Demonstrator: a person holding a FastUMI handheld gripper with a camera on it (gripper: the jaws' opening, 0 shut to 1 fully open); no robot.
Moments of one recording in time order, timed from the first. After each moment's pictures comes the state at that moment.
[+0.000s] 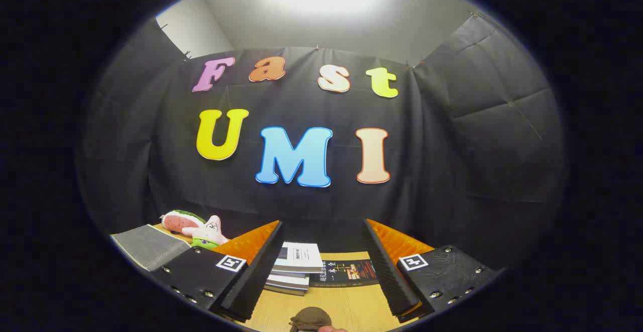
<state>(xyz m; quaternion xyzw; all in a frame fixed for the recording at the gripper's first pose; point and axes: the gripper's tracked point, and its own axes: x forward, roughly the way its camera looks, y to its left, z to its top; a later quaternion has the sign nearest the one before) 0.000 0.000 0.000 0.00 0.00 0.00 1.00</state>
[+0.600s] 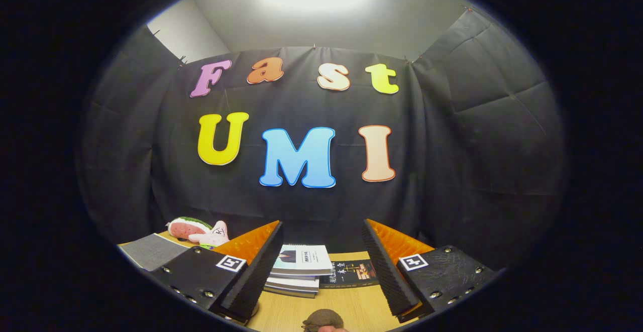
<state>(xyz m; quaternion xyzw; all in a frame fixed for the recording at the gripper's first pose) 0.010 0.000 0.001 0.03 0.01 -0.01 1.00</state>
